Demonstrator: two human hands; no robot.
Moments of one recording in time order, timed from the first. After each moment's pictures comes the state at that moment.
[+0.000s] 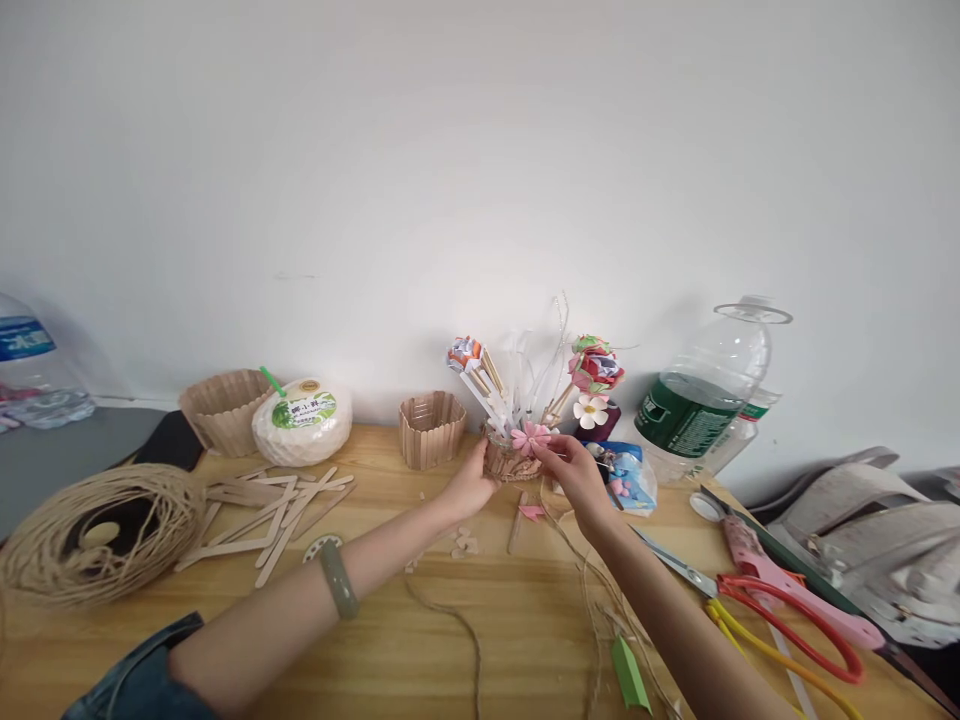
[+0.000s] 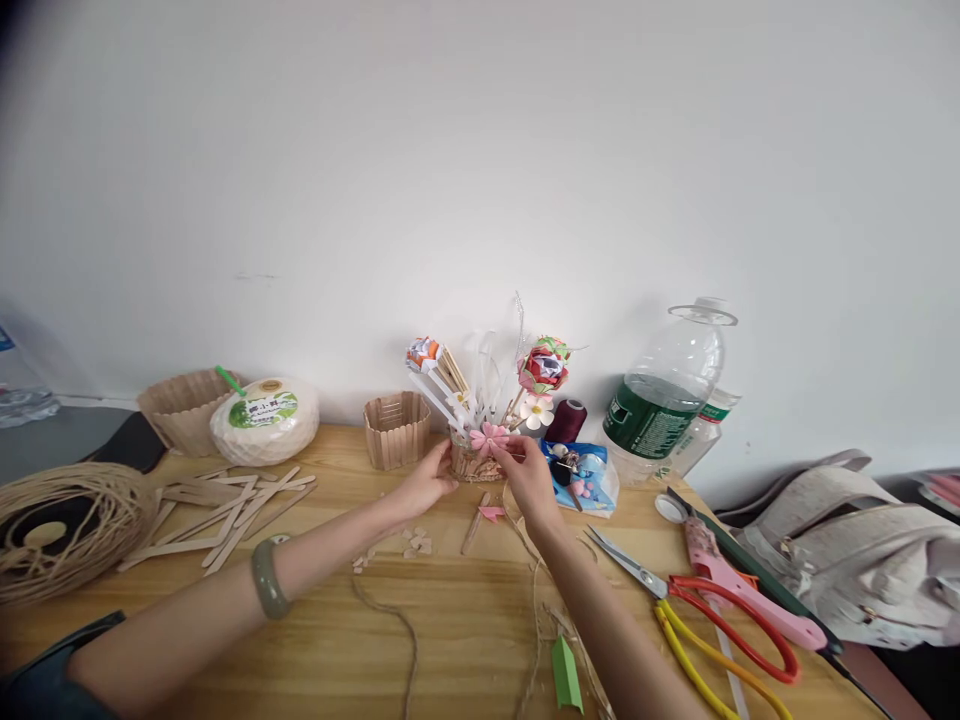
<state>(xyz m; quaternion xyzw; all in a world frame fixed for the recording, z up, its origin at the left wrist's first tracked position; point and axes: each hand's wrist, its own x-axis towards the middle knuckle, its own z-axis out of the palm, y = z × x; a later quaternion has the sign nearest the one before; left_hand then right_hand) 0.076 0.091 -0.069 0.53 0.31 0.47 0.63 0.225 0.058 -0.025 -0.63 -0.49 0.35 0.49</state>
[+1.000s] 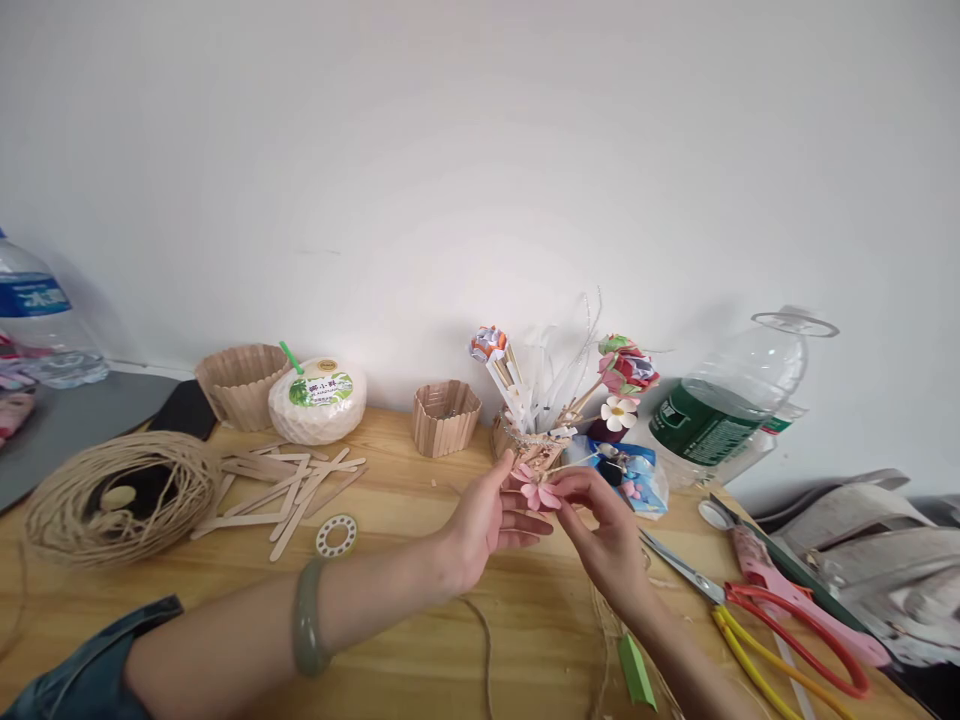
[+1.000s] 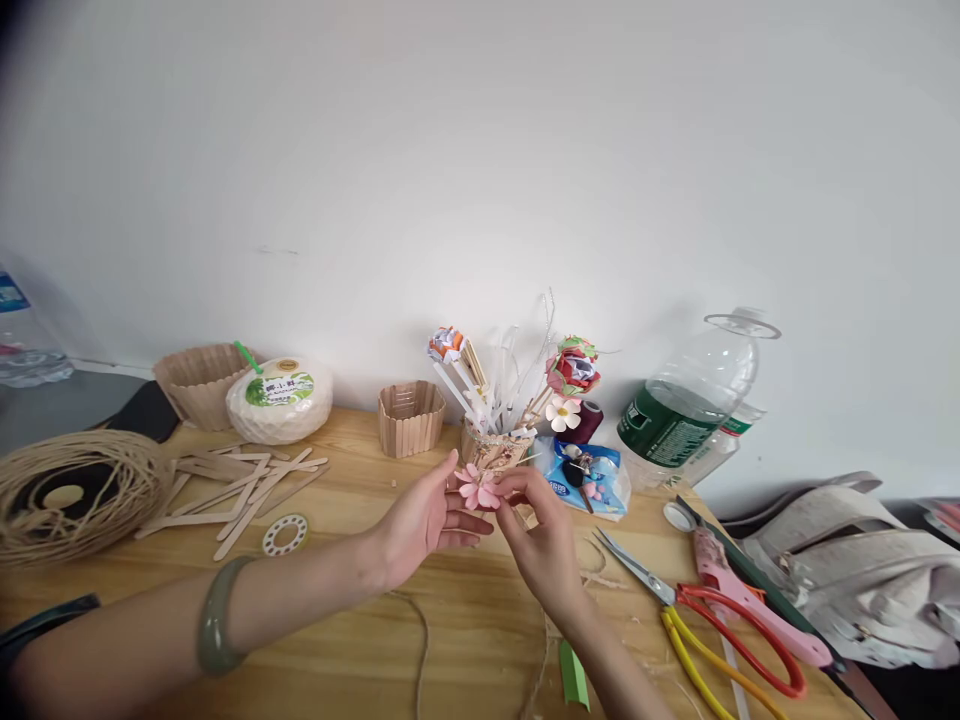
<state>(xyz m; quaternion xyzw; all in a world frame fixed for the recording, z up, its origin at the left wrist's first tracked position) 0.056 0.017 -0.009 0.31 0.33 0.35 0.82 0.210 -0.003 -0.025 -0.46 -0.72 0.16 0.49</state>
